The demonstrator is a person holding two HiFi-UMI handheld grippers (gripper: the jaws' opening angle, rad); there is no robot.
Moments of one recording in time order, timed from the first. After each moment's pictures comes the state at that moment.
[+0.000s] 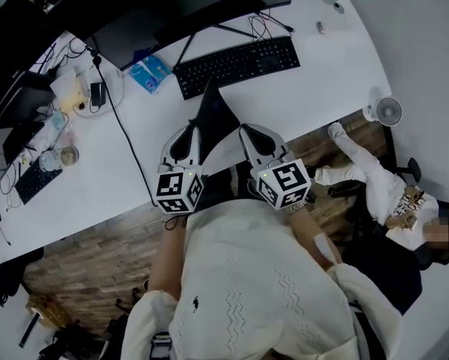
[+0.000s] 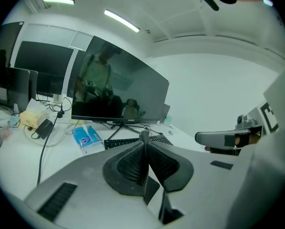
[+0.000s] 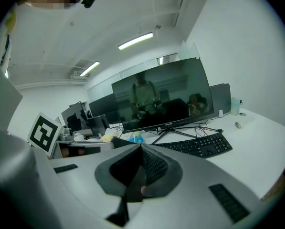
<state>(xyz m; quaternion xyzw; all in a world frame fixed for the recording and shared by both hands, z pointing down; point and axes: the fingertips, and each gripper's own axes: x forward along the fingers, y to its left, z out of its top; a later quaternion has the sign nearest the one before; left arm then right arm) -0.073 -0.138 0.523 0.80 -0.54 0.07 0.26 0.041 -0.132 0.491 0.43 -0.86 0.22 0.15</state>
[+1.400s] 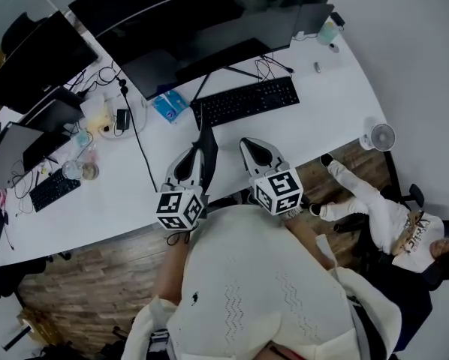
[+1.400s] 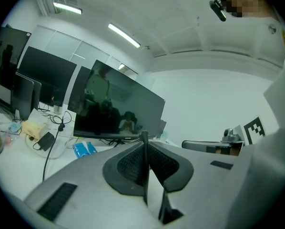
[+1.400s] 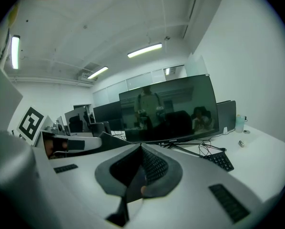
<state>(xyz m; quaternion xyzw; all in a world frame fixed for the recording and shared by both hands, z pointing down) -0.094 -0.123 0.453 0.81 -0.55 -0.01 0.23 0.023 -0.141 0.445 0.43 -0.89 0.15 0.11</state>
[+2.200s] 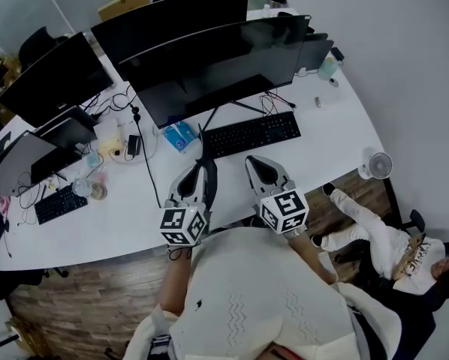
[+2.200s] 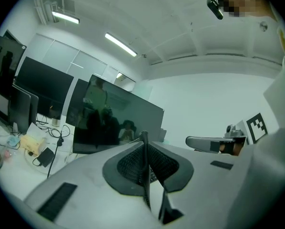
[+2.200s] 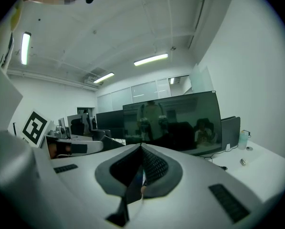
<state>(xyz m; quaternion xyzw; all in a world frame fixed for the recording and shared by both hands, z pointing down) -0.107 -0.135 0.413 0.81 -0.56 -0.04 0.18 0.016 -0.152 0.392 0.42 -0.90 0.09 0.09</state>
